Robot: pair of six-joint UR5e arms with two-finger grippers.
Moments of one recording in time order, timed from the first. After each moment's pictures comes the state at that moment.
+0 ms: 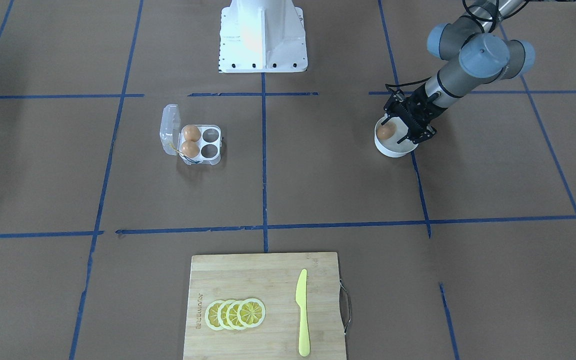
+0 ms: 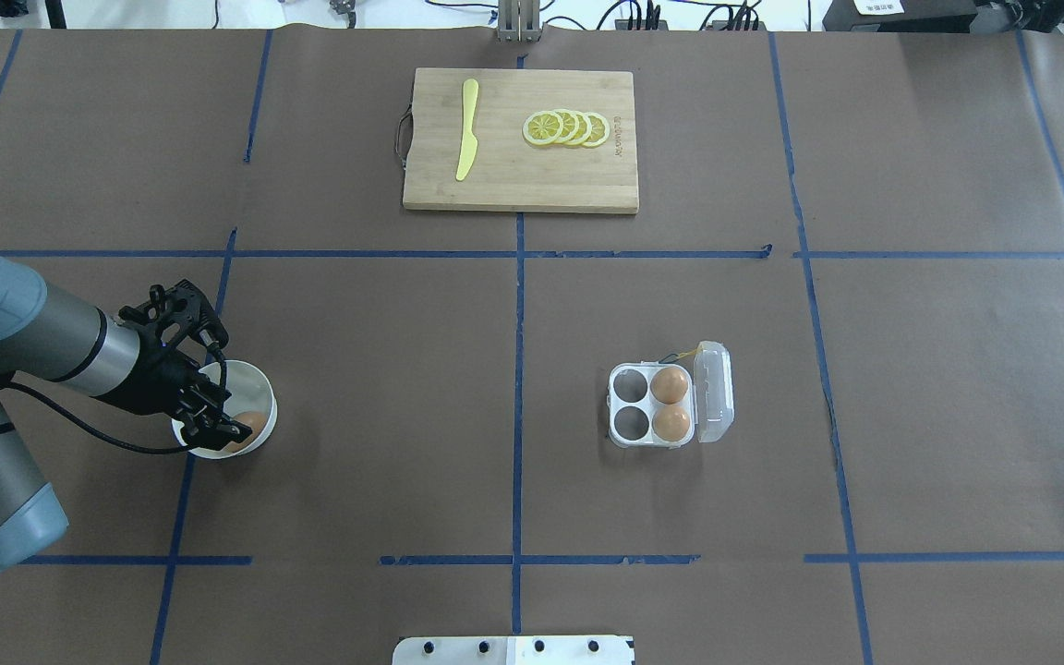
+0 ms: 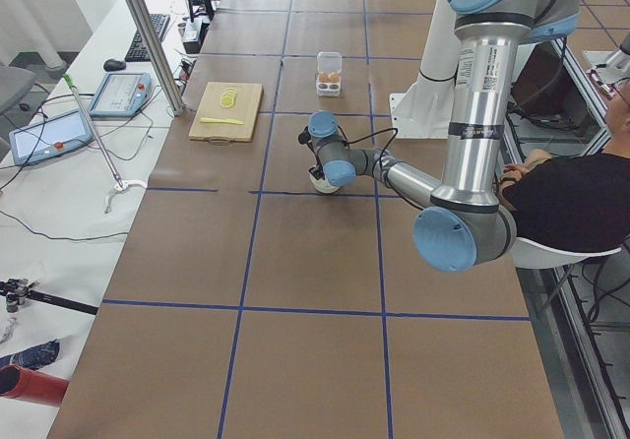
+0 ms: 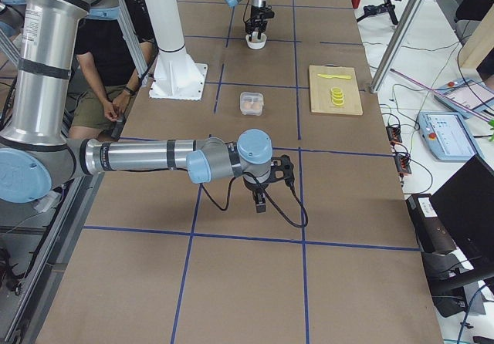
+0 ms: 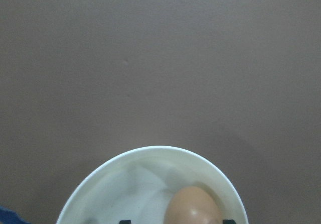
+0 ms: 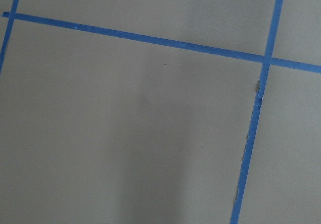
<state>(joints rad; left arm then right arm) -0.66 -1.66 -1.78 -2.22 -2.20 -0.33 1.43 -1.79 1.85 -1.37 2.43 0.08</state>
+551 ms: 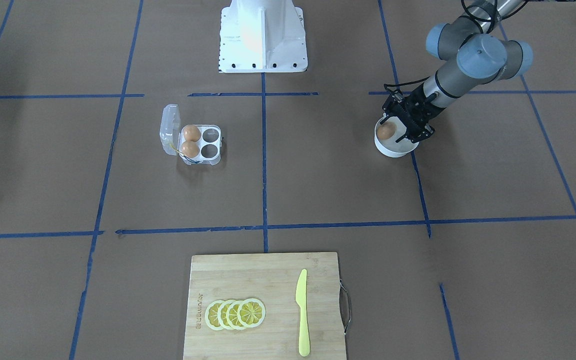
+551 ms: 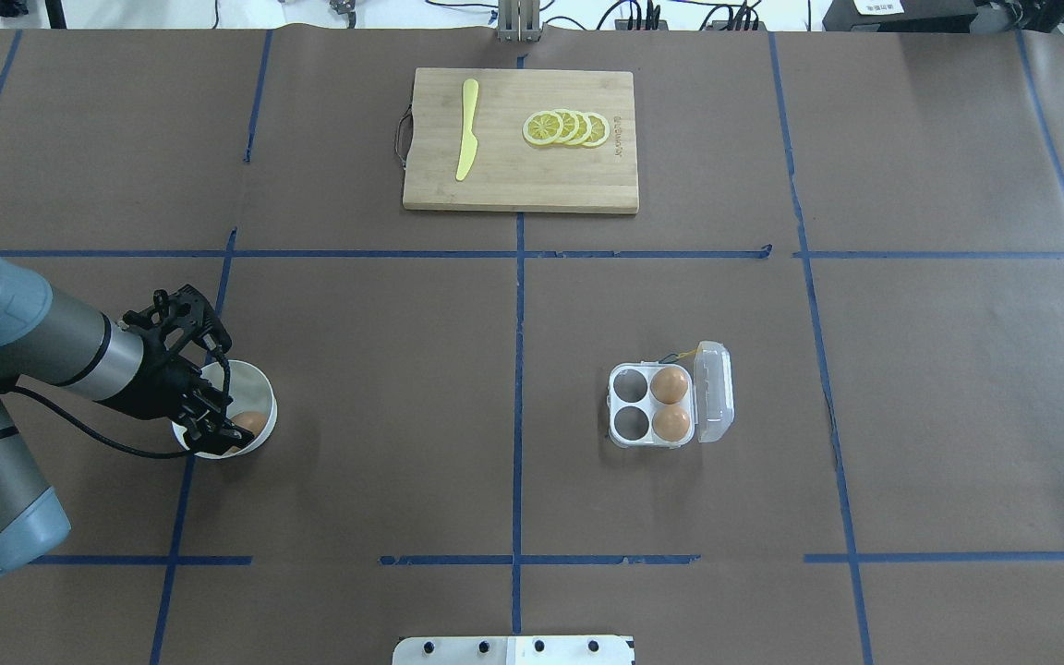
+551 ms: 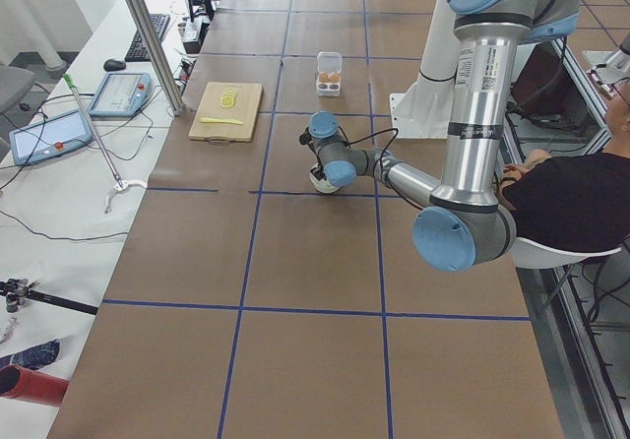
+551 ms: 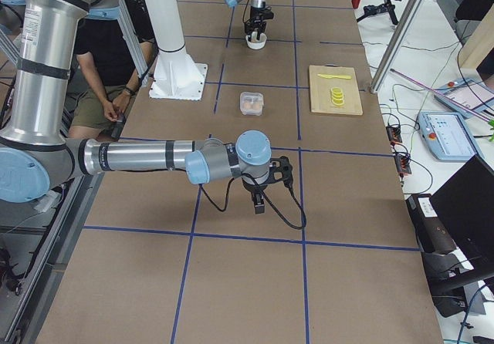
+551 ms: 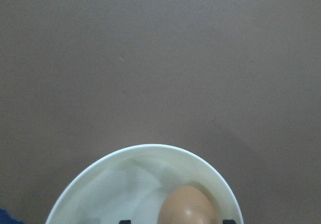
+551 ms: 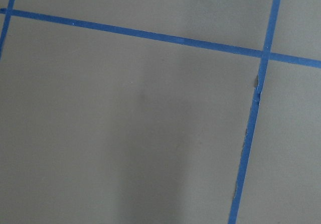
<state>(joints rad) -0.65 -1.66 -1.77 -2.22 -2.20 -0.33 1.43 -1.80 1.85 -1.37 2.43 0.08</state>
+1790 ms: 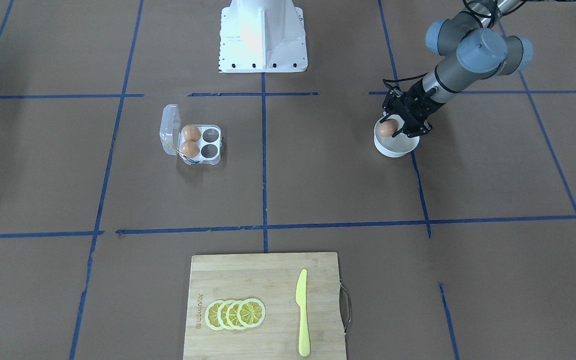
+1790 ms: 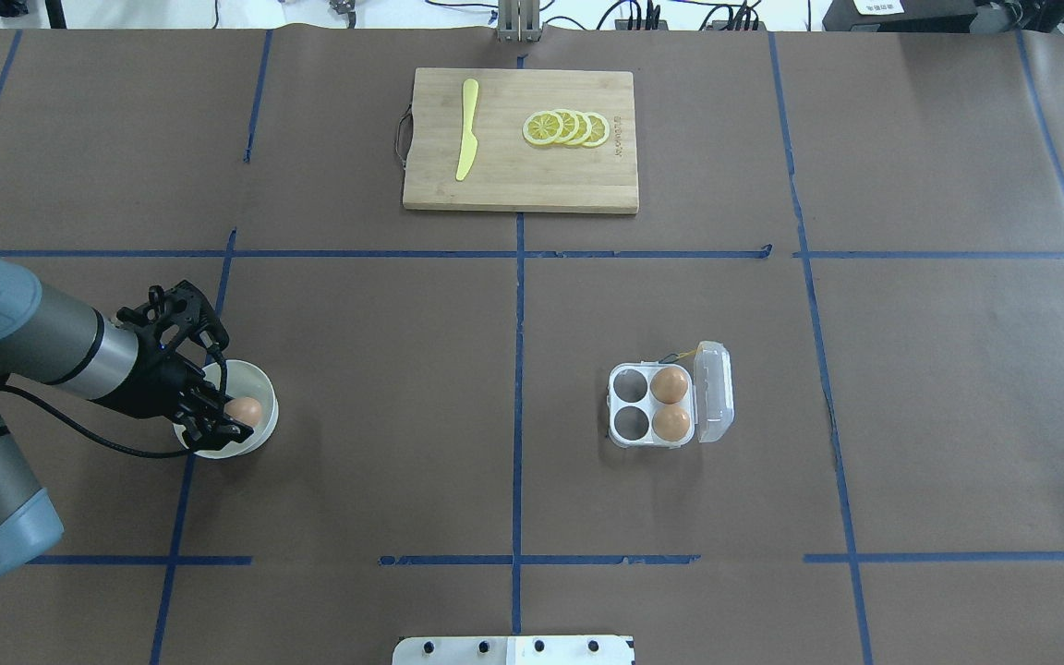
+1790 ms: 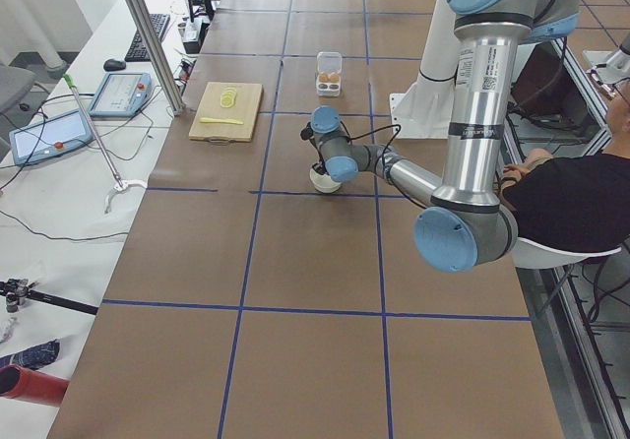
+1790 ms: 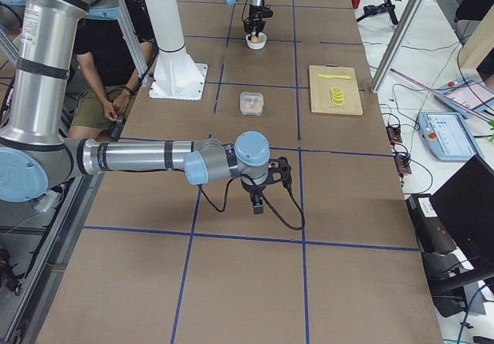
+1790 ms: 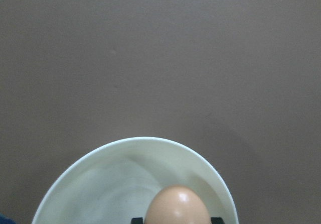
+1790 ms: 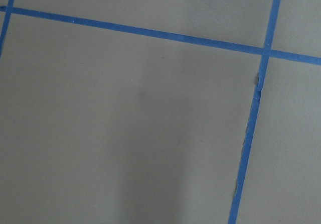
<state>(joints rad) -0.67 -1.66 -1.85 -2.16 -2.20 -0.33 1.43 -1.81 1.85 -1.37 2.44 0.08</state>
